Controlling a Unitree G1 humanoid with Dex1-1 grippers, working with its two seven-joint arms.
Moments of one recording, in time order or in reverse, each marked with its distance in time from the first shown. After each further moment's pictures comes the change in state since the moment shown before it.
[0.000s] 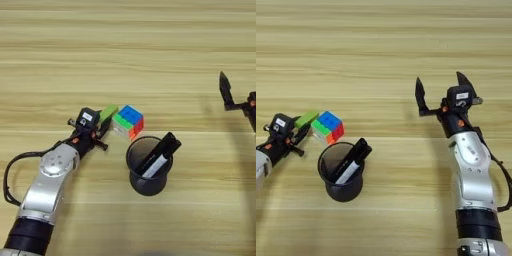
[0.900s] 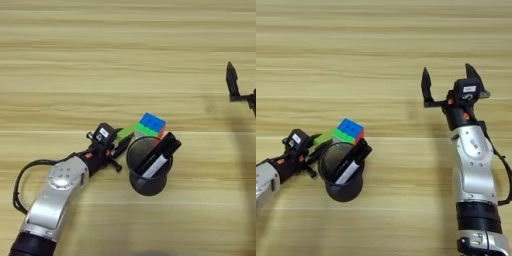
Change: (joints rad) left arm 0.075 0.001 -0.086 -0.092 -0.032 0.039 -0.147; right arm -0.046 -0.002 -0.023 0.014 0.008 -0.019 -0.020
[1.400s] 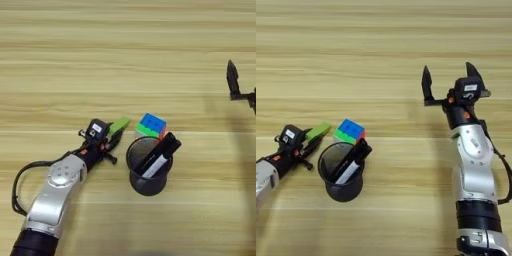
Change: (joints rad) left arm -0.021 -0.035 0.060 0.069 0.009 -0.039 0.114; right arm -0.005 0.002 0.001 0.010 0.007 0.000 -0.001
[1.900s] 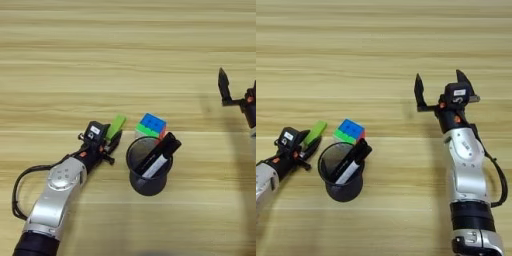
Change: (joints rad) left arm 0.013 -0.017 0.002 0.023 0.000 -0.023 0.014; right arm 0.001 0.022 0.025 0.057 -0.030 -0.007 -0.006
